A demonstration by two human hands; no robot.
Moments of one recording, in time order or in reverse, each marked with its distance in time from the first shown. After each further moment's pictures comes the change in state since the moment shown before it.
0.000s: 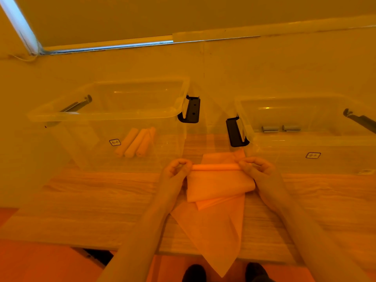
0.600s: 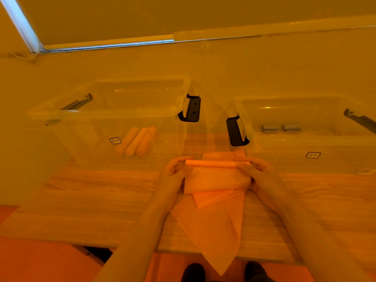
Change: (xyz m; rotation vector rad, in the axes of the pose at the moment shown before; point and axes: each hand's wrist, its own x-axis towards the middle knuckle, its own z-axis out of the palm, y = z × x) left_hand 0.005 -0.006 -0.007 0.012 -0.034 -0.053; right_hand 0.005 0.002 0.000 0.077 -0.037 0.055
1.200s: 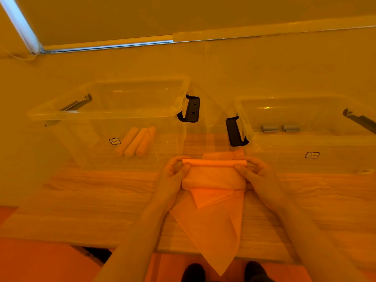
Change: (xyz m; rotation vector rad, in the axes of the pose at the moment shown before) left_hand -0.001 0.000 0.001 -0.018 -0.038 0.085; right_hand -0.002 0.004 -0.001 -0.162 -0.022 -0.122
